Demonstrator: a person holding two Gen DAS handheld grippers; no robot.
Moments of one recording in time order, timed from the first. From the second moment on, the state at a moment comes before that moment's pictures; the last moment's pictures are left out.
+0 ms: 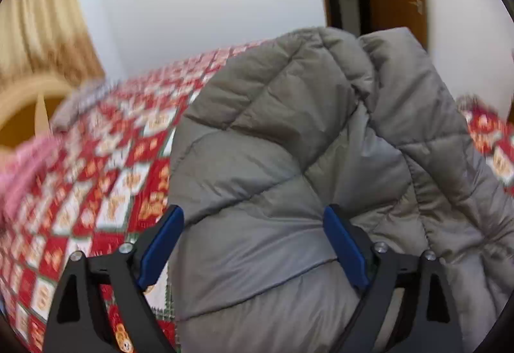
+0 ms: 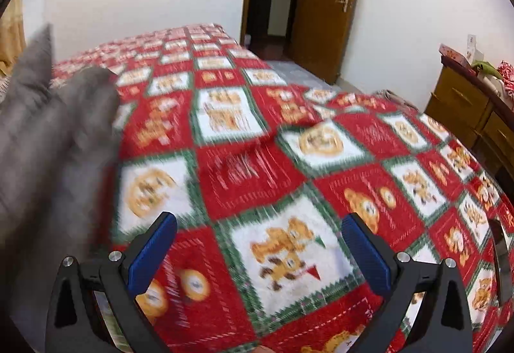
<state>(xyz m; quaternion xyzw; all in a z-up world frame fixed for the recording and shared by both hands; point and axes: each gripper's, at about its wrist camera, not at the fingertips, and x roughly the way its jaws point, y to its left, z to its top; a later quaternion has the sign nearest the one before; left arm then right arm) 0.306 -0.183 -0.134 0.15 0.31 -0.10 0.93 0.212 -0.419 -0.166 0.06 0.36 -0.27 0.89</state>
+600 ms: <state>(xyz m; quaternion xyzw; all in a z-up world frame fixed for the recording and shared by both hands) 0.310 -0.152 -0.109 0.13 0.30 -0.04 0.94 0.311 -0.302 -0.078 0.04 0.35 -0.17 0.92</state>
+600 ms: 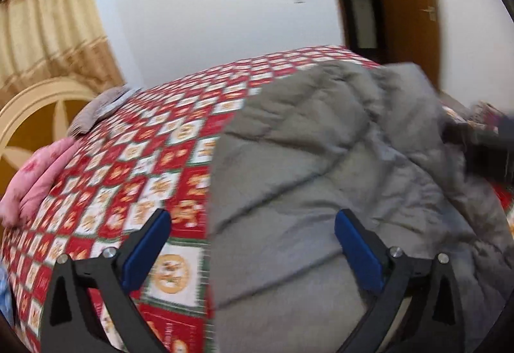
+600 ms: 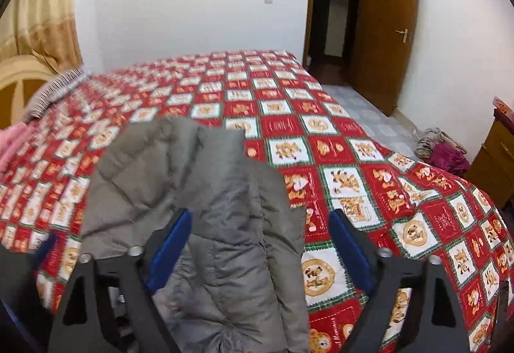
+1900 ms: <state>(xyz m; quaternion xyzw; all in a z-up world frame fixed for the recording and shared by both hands) 0.357 -0.187 -0.165 0.15 0.35 -0.05 0.92 0.306 -0.352 -0.195 0.12 0.39 -0.15 0.90</state>
